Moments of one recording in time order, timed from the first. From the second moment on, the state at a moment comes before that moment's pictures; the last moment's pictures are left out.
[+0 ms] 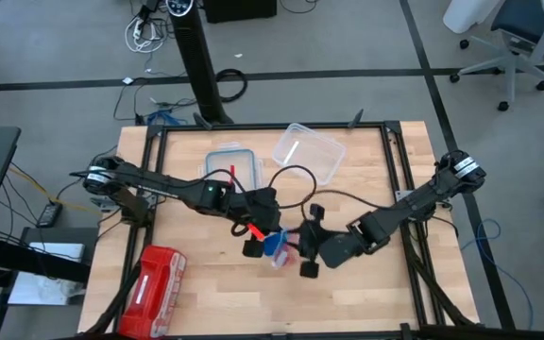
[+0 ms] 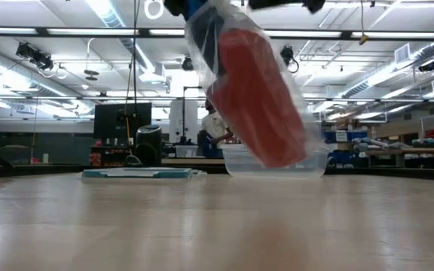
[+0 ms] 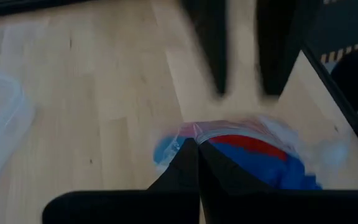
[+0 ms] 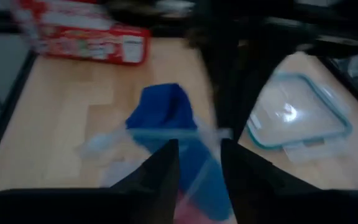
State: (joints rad) left arm -0.17 1.63 1.33 -0.42 0.02 0.03; right arm 0.52 1.57 1.17 -0.24 0.65 0.31
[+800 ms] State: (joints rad) left arm -0.17 1.71 1.33 -0.33 -0.03 0.07; right arm 0.44 1.57 1.07 -0.29 0.50 0.50
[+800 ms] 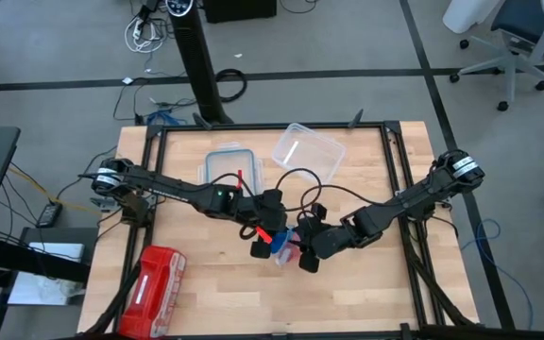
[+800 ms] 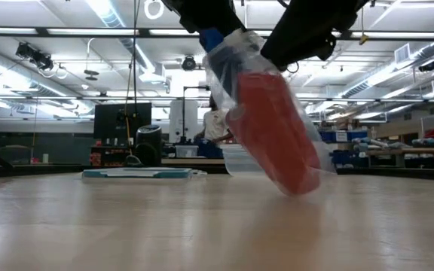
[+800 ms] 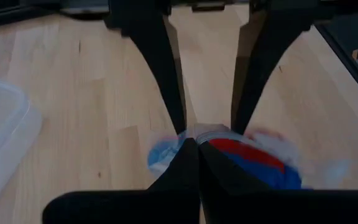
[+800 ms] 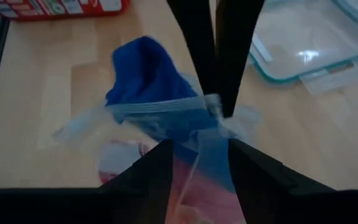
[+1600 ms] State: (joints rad) left arm -0.17 1.71 1.33 -0.34 -0.02 0.10; right arm 0.48 1.57 1.05 -0.24 0.52 0.48
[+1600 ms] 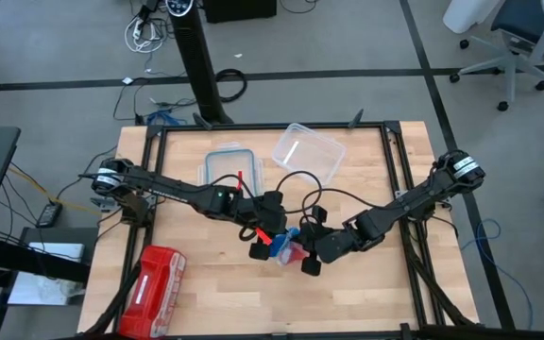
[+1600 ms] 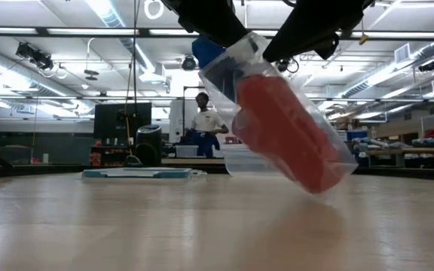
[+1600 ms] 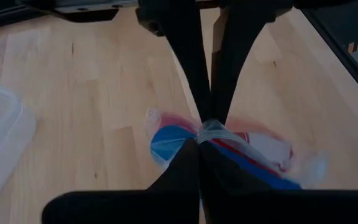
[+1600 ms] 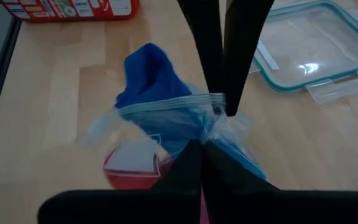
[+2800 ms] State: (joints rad) left arm -0.17 1.71 1.33 -0.37 -0.03 0.10; right arm 0.40 1.55 1.05 -0.21 0.47 0.39
